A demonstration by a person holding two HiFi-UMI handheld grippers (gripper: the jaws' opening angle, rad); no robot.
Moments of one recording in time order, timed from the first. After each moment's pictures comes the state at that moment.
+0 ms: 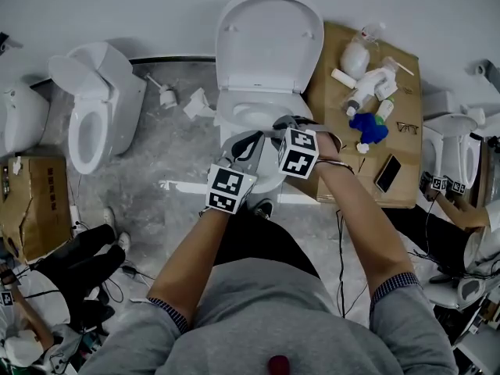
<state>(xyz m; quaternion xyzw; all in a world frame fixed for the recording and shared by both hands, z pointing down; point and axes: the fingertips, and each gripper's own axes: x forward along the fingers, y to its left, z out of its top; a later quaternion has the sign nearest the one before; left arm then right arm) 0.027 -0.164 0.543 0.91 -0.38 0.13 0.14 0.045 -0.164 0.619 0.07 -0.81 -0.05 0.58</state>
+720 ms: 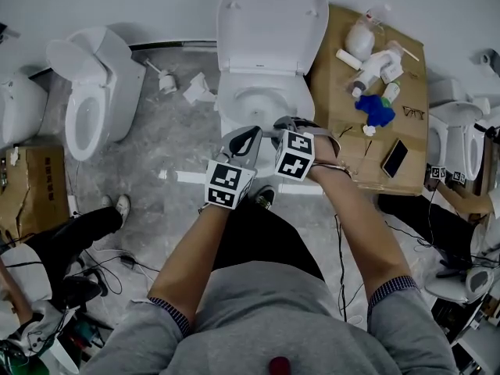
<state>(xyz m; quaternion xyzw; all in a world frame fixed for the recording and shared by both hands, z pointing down) 0.015 -0.116 0.581 0.89 -0.40 0.13 0.16 0.041 -0.102 0.663 0.09 -0.80 -0.04 0.59</state>
